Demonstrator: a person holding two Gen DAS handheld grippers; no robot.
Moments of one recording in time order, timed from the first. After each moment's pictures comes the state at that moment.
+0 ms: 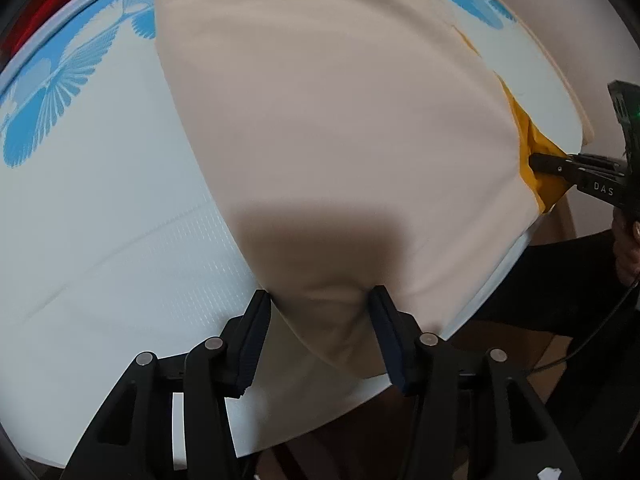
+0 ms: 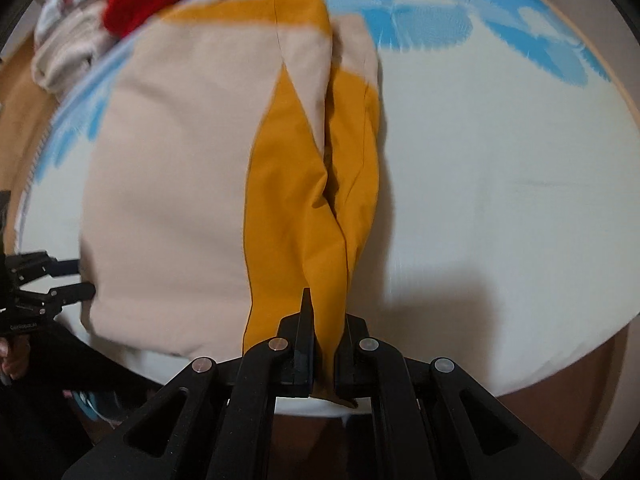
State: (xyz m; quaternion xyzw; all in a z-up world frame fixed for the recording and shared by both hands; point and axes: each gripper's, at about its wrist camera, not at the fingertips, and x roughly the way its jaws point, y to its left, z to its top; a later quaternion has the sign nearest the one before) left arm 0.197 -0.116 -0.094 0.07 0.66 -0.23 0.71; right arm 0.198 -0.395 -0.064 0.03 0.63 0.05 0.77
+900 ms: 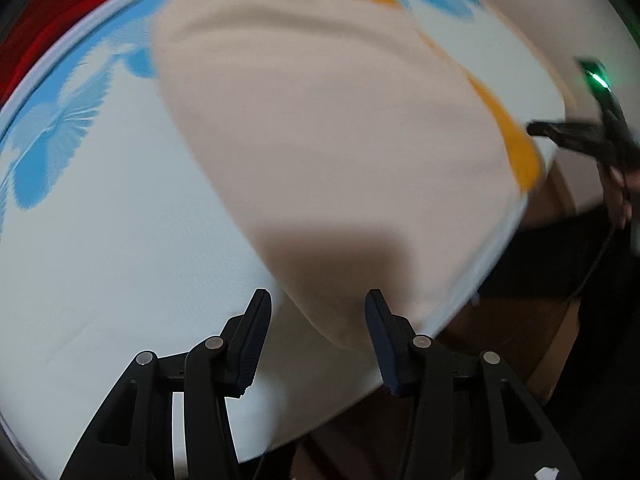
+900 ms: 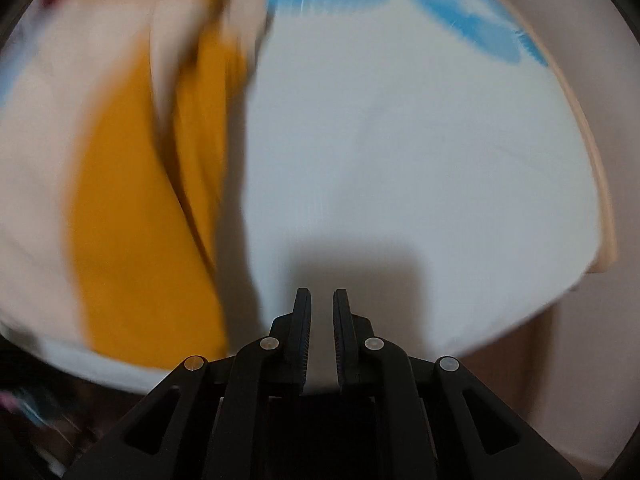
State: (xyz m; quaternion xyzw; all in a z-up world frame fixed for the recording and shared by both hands) left arm 0.191 -0.106 -0.051 0.09 0.63 -0.26 0.73; right arm 0.197 -0.441 -0.048 -0.03 0.62 -0.06 0.78
